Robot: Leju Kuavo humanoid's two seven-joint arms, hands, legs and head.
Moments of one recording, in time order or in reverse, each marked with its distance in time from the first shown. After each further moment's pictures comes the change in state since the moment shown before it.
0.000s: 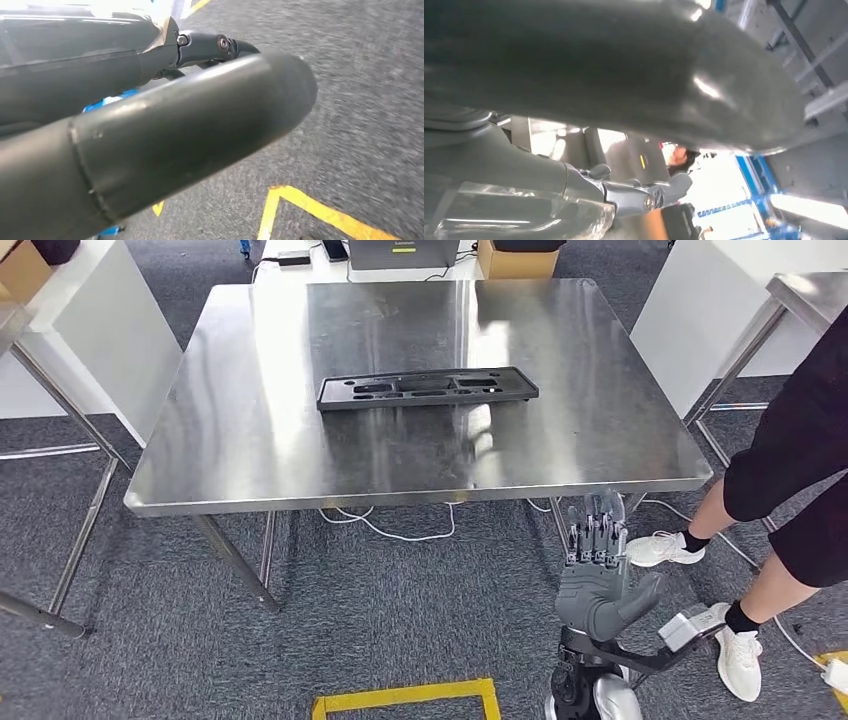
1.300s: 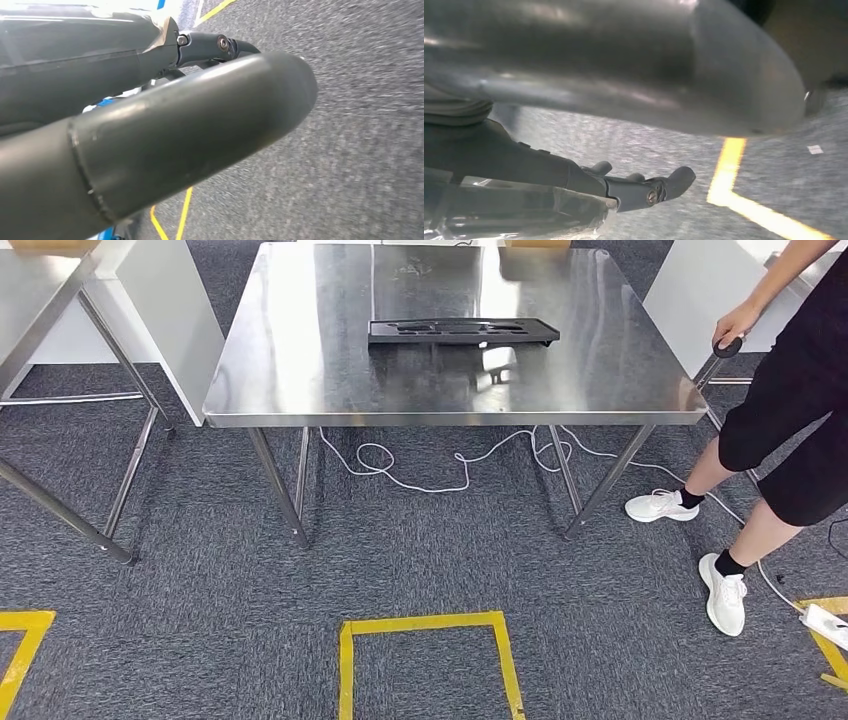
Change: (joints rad) left arm 0.000 -0.017 0.038 0.002 -0.075 -0.016 -0.001; right arm -0.113 -0.101 0.283 1.455 0.367 -0.403 0.654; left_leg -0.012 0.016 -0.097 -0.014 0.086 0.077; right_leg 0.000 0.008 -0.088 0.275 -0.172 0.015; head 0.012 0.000
